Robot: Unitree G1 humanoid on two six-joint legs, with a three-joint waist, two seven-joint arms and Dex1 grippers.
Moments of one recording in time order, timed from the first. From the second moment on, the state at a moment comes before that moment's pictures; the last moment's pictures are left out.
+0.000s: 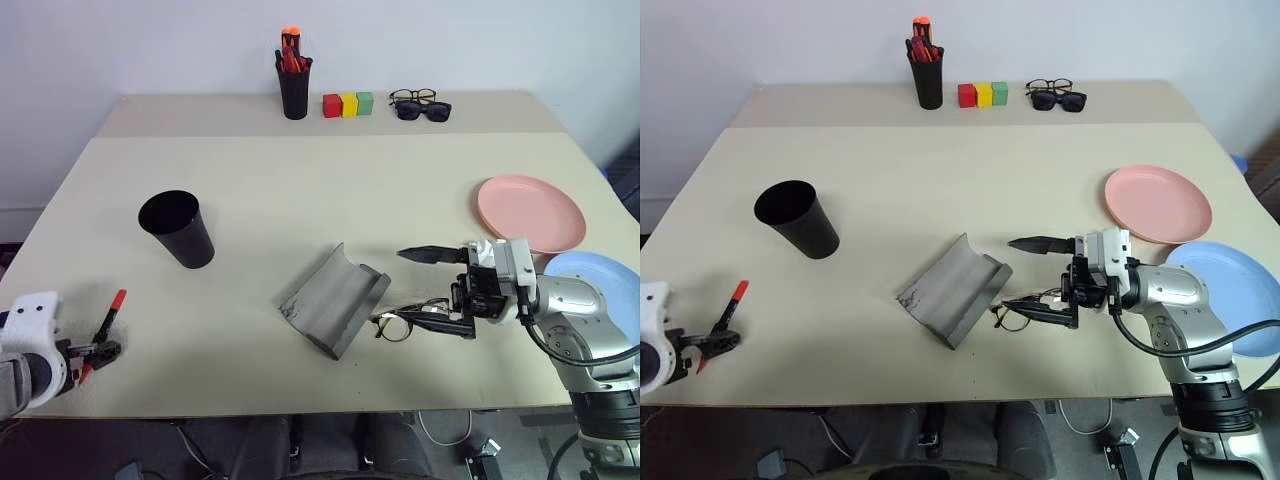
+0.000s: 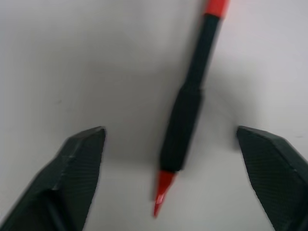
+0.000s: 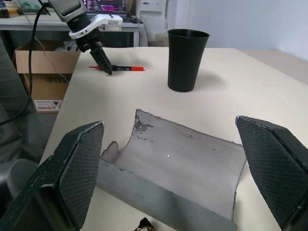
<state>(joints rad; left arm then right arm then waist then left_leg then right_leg) 0.29 1.00 0.65 -0.32 -1.39 1.35 0.32 -0.17 -0.67 -0.10 -0.19 0.60 0.12 1.30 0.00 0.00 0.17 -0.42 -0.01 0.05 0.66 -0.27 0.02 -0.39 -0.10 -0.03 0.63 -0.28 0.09</state>
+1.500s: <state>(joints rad) -0.23 0.61 0.58 -0.37 -0.68 0.54 -0.11 -0.14 -0.72 -0.19 -0.17 0.60 0.13 1.19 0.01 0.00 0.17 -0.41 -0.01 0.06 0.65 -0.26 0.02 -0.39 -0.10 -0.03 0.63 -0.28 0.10</state>
